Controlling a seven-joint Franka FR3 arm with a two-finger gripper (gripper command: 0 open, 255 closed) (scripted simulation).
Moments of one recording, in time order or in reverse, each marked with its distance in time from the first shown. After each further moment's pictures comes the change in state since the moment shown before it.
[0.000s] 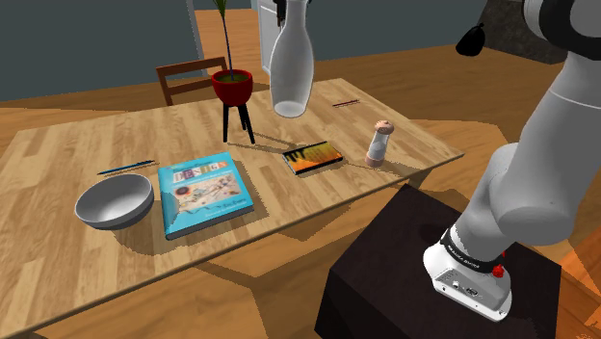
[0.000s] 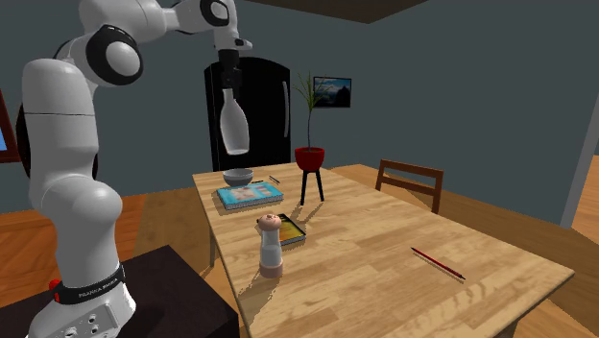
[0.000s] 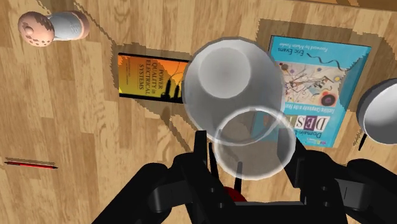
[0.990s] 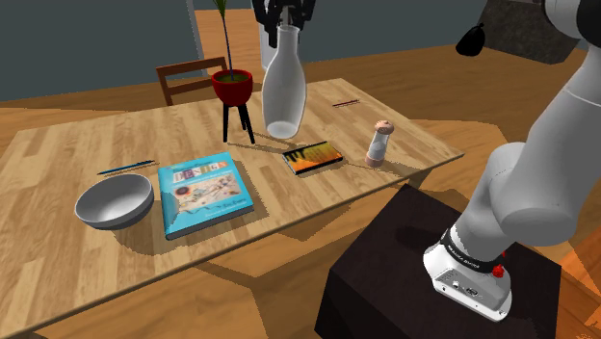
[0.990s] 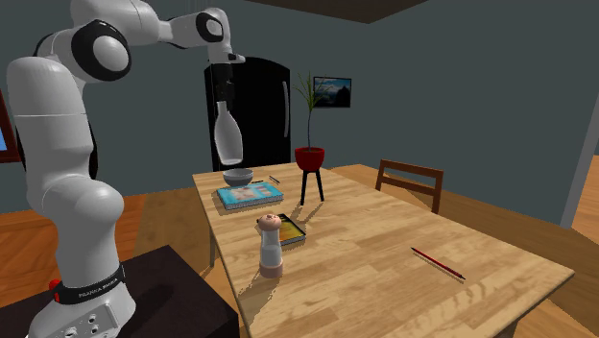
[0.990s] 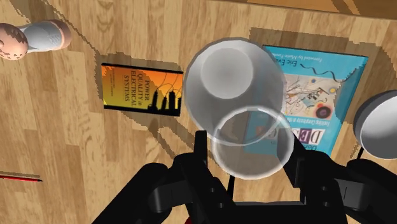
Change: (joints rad) arm 0.036 -0.083 0.029 -0.234 -0.001 0.149 0.071
